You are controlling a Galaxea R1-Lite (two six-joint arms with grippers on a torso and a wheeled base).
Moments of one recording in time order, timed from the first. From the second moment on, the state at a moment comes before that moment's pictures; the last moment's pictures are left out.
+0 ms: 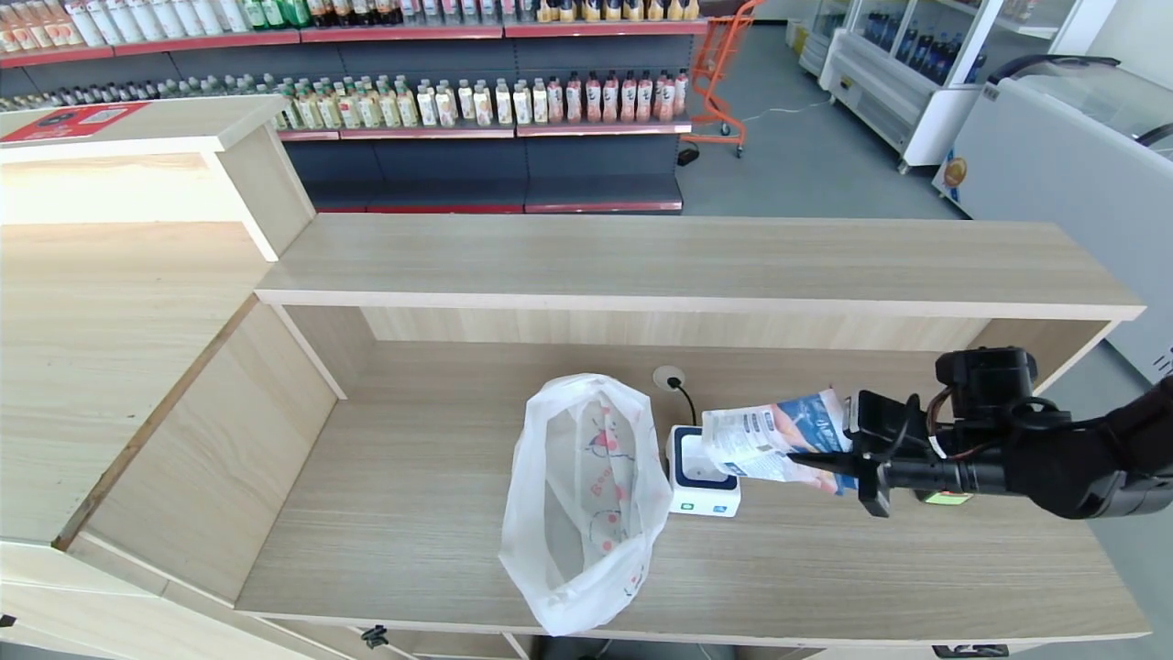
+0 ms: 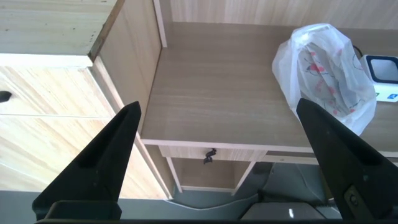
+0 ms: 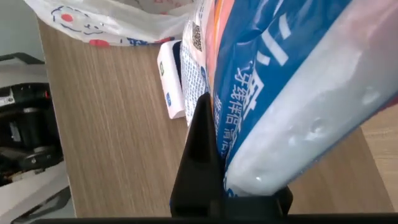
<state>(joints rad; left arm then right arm) 0.00 0.00 0.00 0.00 0.00 0.00 0.03 1.99 -0.79 -0.56 0.77 -1.12</state>
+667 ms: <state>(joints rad) 0.00 0.00 0.00 0.00 0.00 0.00 0.05 2.18 -0.95 -0.59 0.80 -1.28</state>
